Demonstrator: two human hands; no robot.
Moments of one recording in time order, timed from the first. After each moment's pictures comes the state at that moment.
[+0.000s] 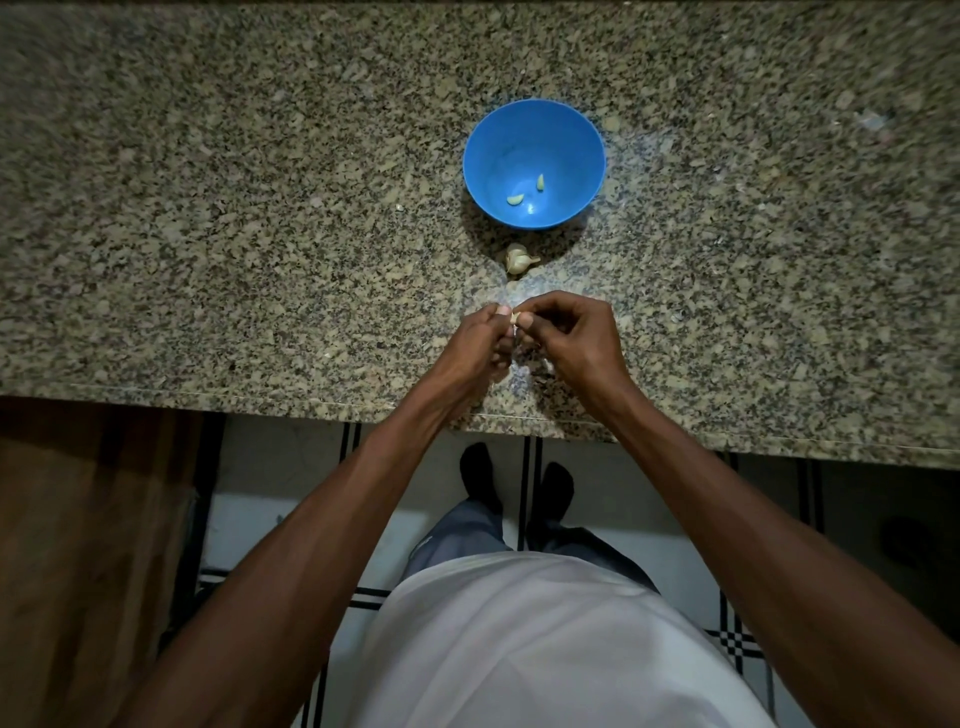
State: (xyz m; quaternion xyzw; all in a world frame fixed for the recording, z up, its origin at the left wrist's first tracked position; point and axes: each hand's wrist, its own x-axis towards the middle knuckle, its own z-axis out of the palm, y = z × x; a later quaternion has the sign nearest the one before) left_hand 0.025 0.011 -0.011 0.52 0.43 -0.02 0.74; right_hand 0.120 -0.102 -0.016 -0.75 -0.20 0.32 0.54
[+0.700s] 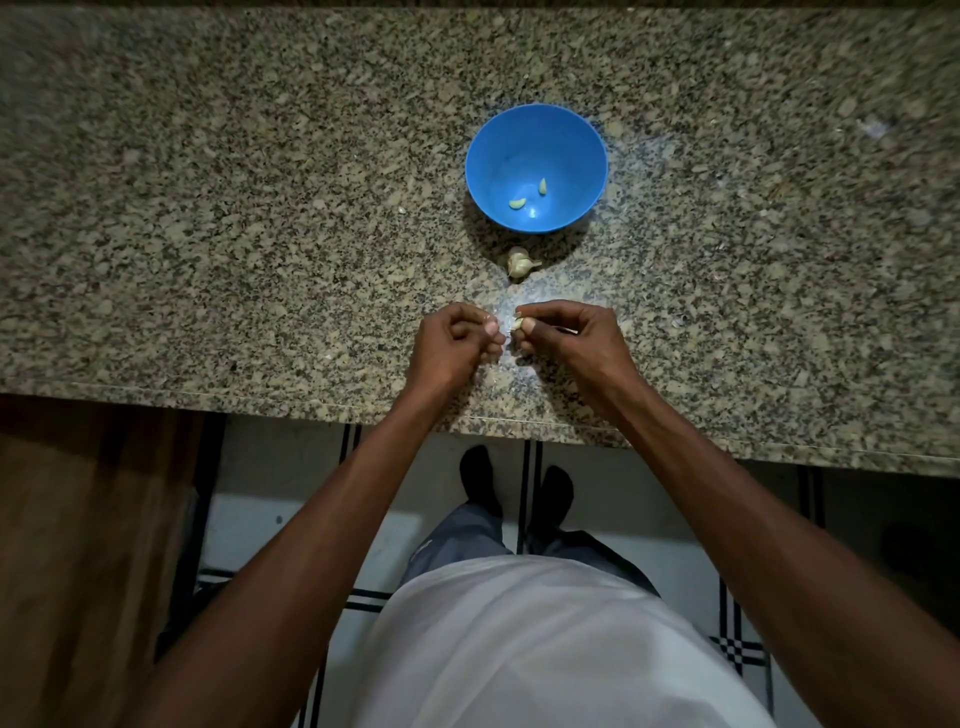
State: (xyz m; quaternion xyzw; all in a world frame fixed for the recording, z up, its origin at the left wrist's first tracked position) left_hand 0.002 0.025 -0.018 0.61 0.45 0.08 0.64; right_hand 0.129 -0.108 -0.022 -0.66 -0.12 0.43 0.60
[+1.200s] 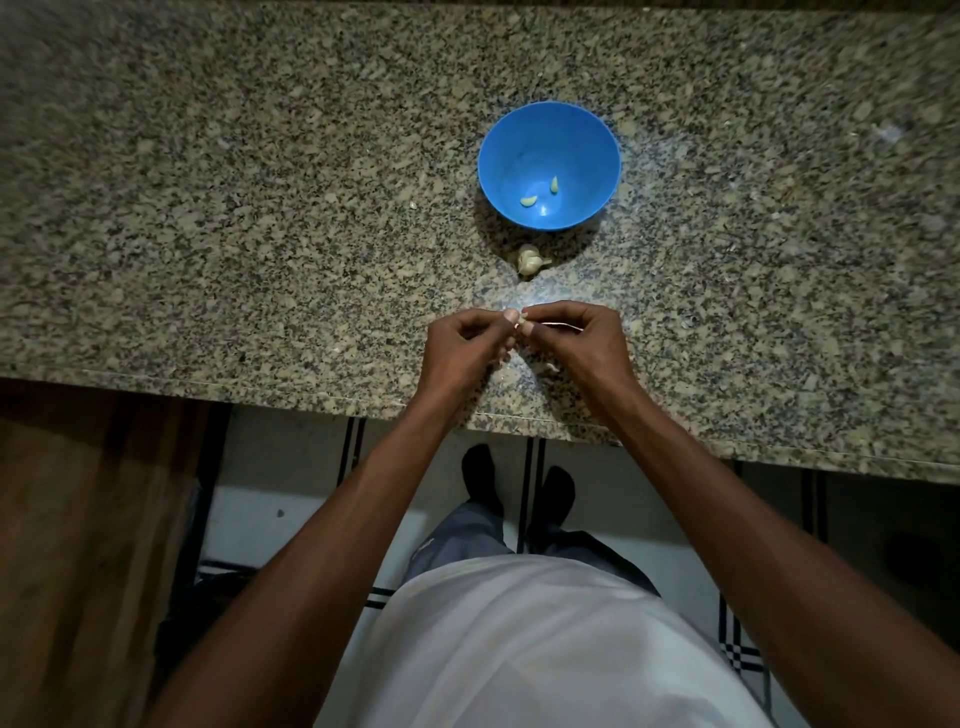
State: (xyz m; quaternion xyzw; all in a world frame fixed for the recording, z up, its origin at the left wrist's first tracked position) left_hand -0.002 0.013 -0.014 0.58 0.45 0.12 0.67; right_hand 0.118 -0.103 -0.020 -0.70 -0.14 0.37 0.59
